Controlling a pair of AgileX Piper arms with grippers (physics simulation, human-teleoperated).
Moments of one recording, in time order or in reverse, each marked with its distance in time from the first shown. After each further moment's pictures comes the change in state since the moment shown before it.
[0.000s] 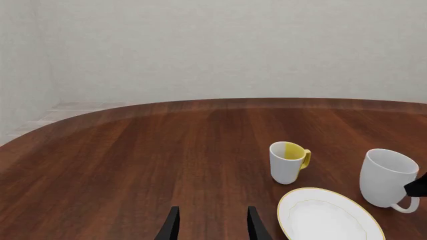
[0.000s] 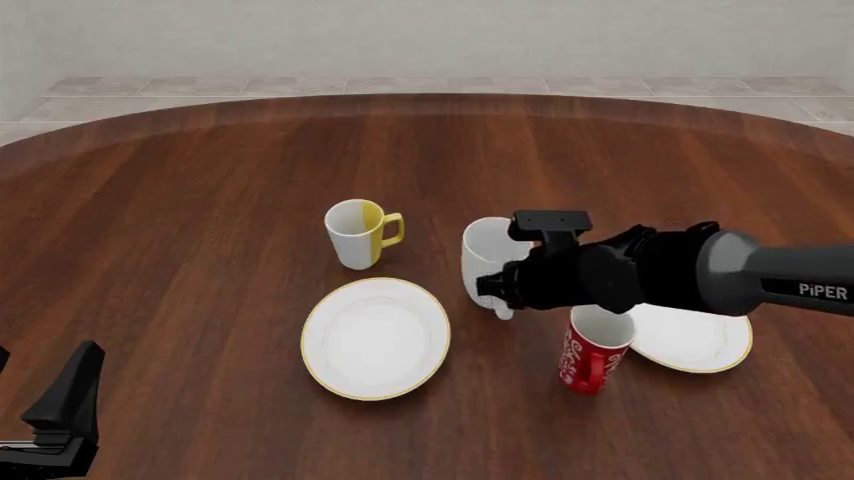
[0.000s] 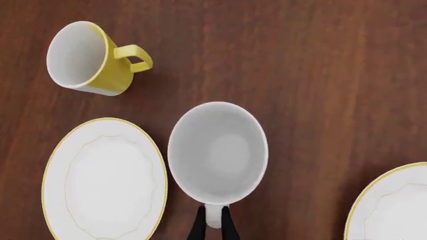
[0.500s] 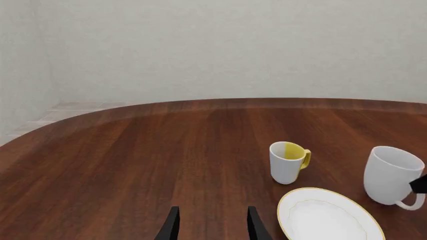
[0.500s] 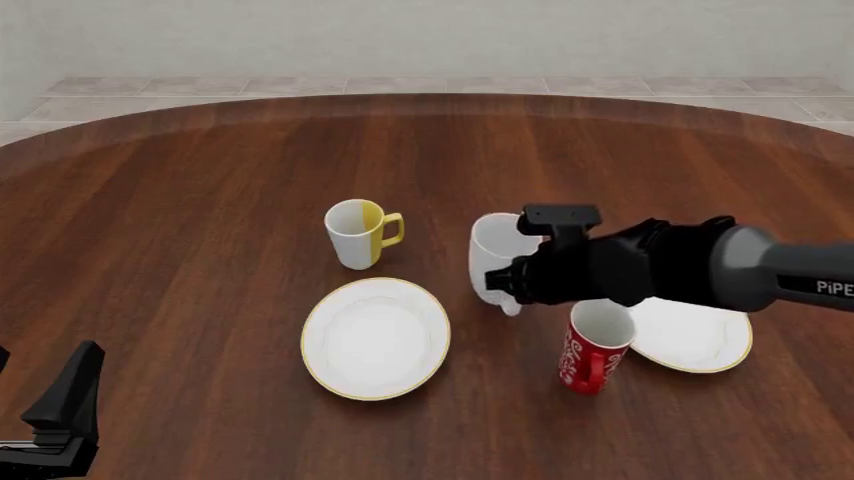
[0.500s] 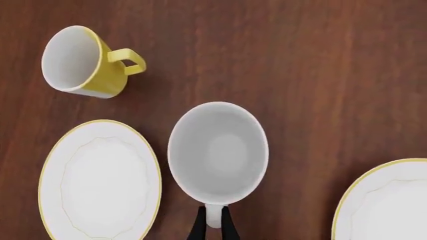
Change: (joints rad) left arm 0.000 0.000 0.000 0.000 0.000; right arm -0.025 -0.023 -0.003 0.028 -0.029
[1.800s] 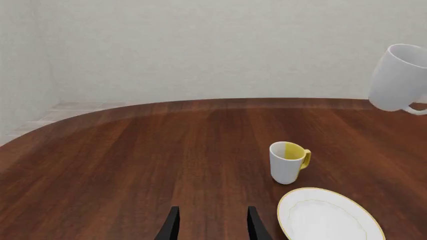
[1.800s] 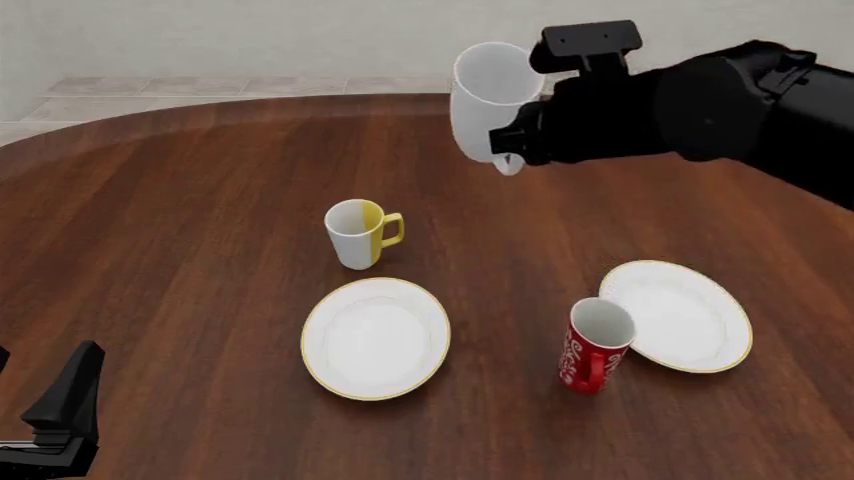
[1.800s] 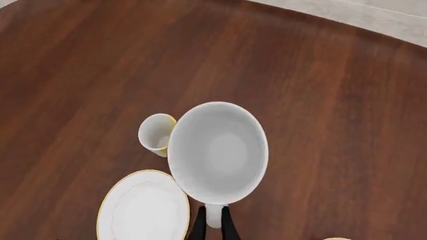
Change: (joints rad) left arm 0.000 0.000 0.000 0.000 0.000; right arm 0.022 -0.194 -0.396 0.287 -0.220
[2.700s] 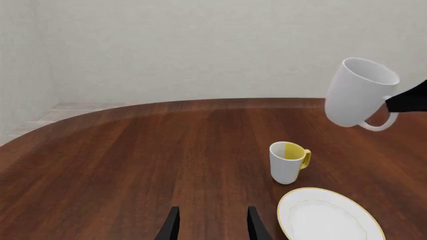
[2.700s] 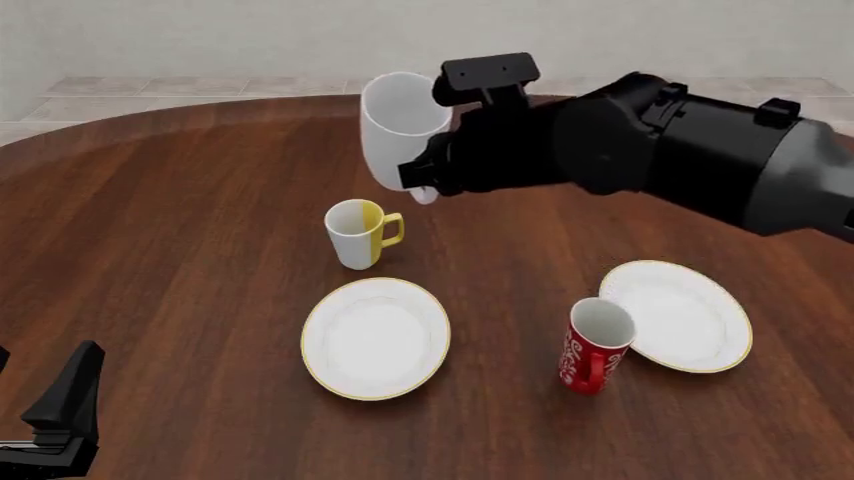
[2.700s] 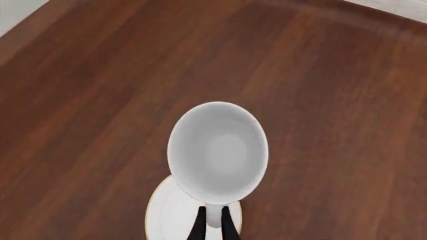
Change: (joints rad) left arm 0.000 0.000 0.000 0.000 0.000; right arm 0.191 0.103 -0.041 -0.054 0.066
